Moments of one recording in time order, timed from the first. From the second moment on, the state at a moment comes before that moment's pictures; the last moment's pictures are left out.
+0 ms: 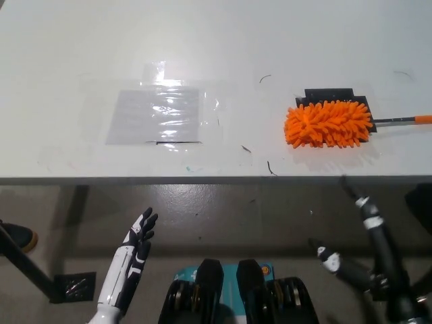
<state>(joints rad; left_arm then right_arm) 0.02 0.07 -0.06 0.07 0.16 -0.31 -0.01 -0.02 -0.18 0.07 -0.14 -0.30 -0.36 -0.05</state>
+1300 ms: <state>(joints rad) 0.08 0.08 -0.06 0.06 0.21 -0.32 -0.01 -0.96 -0.51 0.45 0.40 -0.39 0.23 0.63</state>
